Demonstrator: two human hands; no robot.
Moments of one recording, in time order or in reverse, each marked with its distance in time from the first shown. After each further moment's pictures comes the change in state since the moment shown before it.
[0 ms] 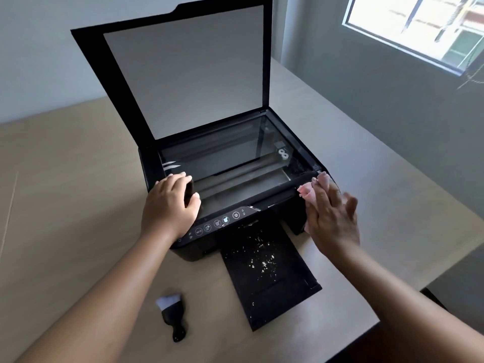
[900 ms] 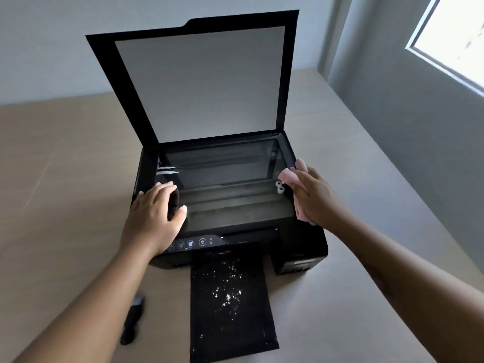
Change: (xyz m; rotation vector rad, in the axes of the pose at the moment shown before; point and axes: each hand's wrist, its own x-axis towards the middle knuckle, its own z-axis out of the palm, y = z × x) left_hand -0.004 0.035 0.012 0.086 0.046 -0.248; right_hand 0.163 0.000 -0.030 0.441 -0.304 -0.322
